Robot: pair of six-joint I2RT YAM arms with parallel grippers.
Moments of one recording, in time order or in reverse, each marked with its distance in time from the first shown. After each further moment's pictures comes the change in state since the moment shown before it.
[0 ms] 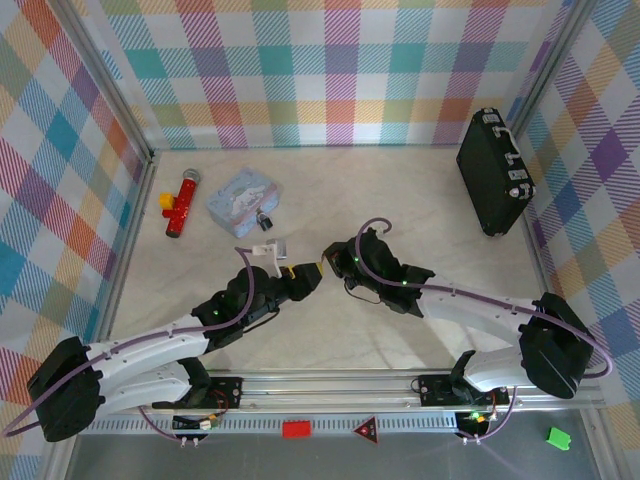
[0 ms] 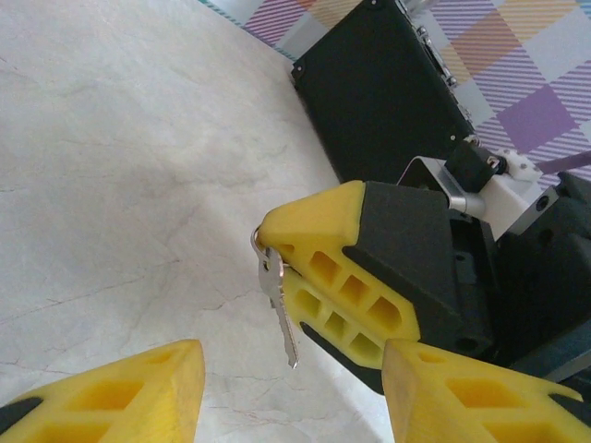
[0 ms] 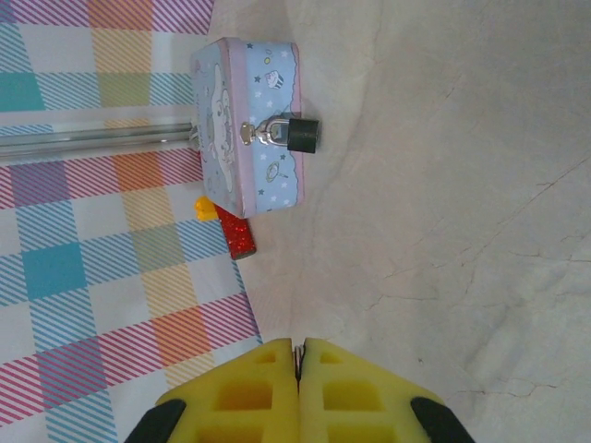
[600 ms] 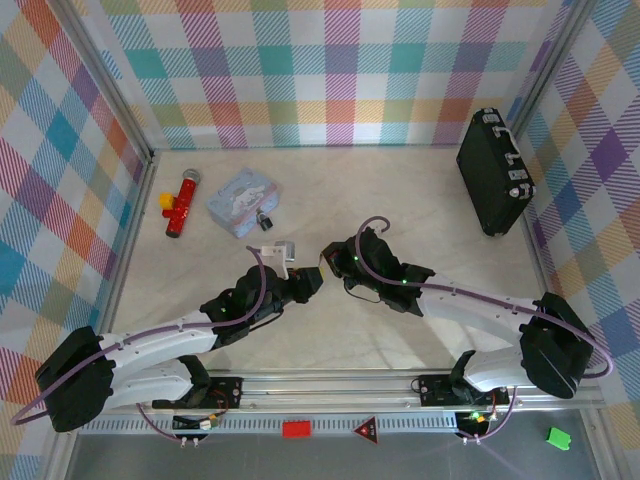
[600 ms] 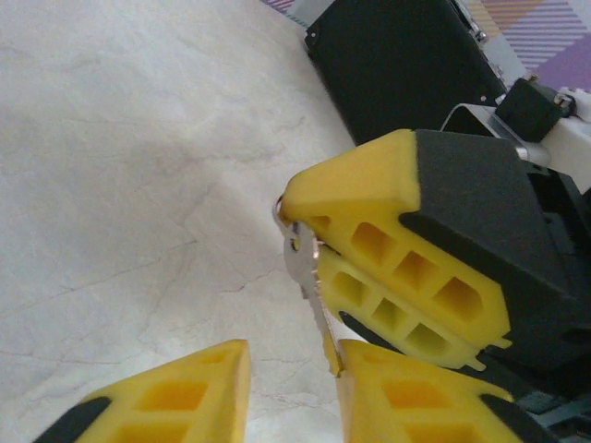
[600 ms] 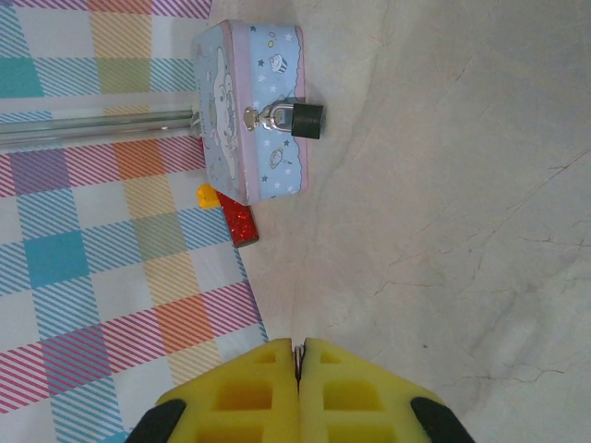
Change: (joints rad) left arm -0.004 0.074 0.012 0.007 0.016 0.050; right arm 0.000 0.002 0.011 -0.010 -0.030 0.001
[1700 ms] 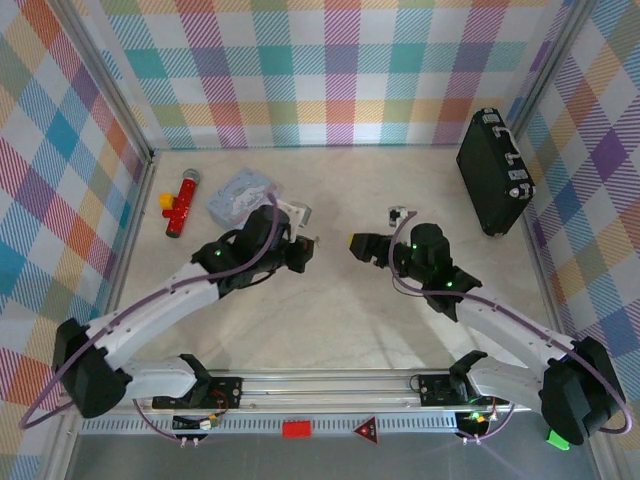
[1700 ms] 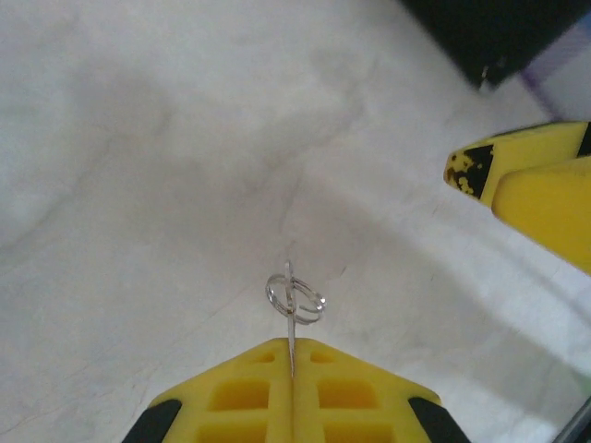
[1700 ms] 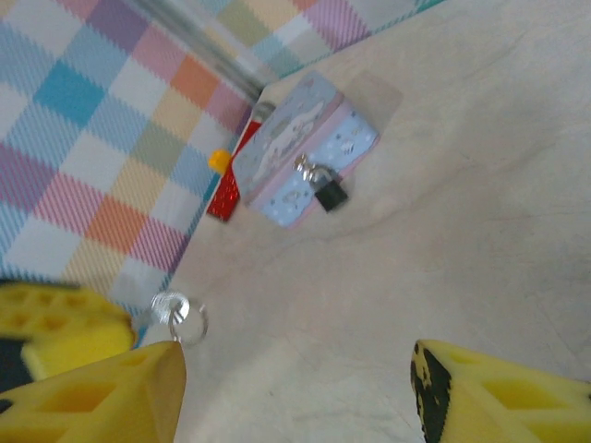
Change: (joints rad) left arm 0.148 0.173 0.618 -0.828 0.104 0.459; right arm -0.336 -0.249 -0.225 0.166 -0.425 -0.919
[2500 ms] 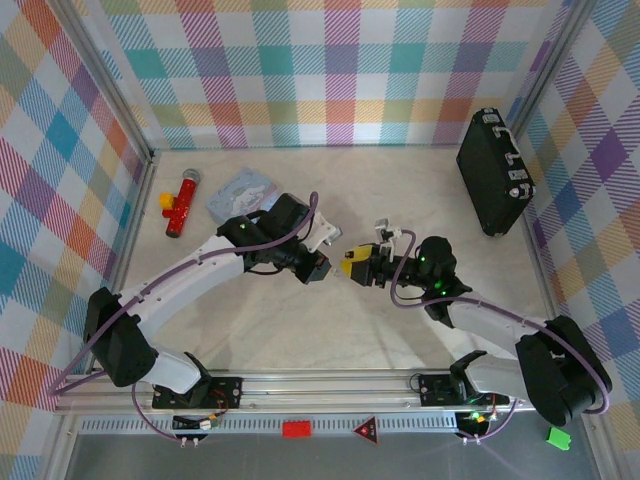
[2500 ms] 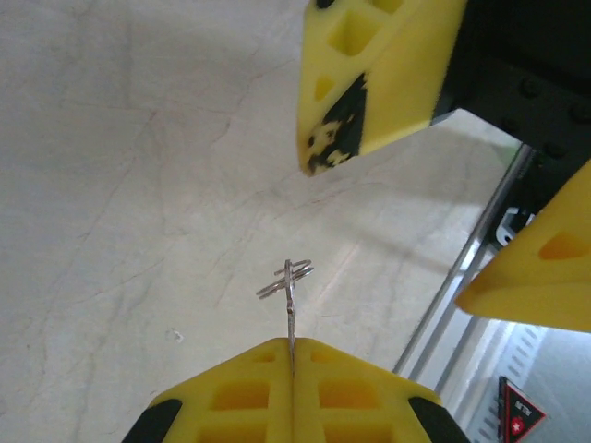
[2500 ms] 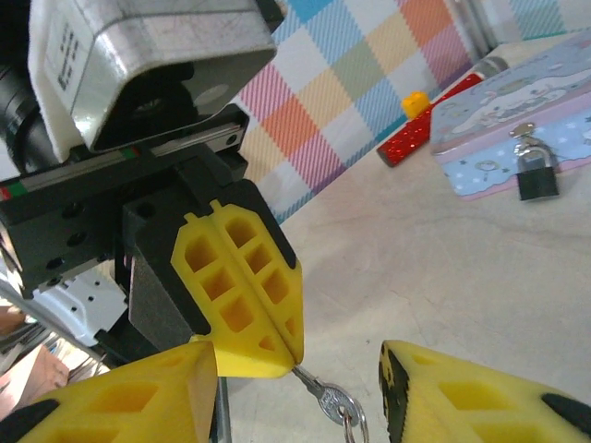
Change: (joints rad) left arm 0.008 0.190 0.205 -0.306 0.359 0.290; right arm -0.070 0.130 -0.165 0.556 -0.517 -0.120
